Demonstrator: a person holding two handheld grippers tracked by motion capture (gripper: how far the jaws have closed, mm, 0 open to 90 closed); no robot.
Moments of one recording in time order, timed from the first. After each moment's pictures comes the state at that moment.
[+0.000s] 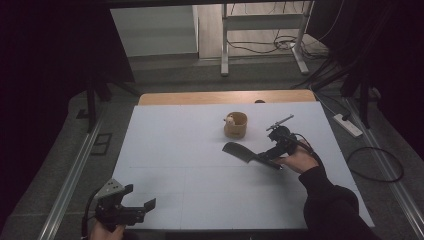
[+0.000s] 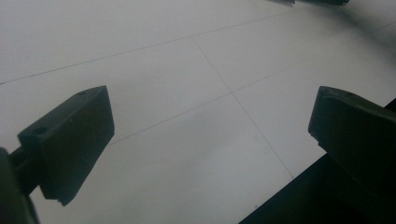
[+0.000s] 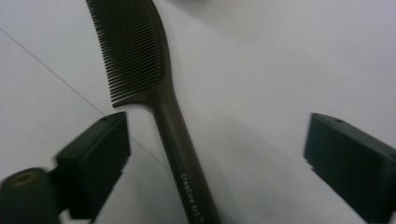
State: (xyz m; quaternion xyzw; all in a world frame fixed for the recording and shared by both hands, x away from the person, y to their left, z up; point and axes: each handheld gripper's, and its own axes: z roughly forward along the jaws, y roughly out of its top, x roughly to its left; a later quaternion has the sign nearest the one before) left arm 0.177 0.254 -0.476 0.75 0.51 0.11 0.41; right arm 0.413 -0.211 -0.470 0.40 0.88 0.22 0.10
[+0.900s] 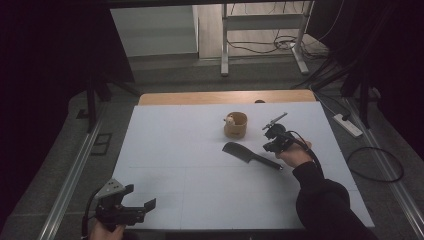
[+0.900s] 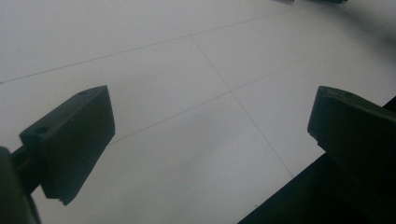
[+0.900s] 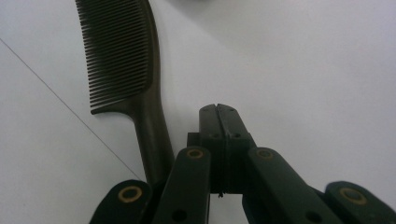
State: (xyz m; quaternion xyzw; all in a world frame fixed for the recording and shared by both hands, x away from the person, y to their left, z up) left arm 0.177 0.253 -0.476 0.75 0.50 0.11 0.41; right arm 0.431 -0.206 -0.480 0.36 0.90 0.21 0.11
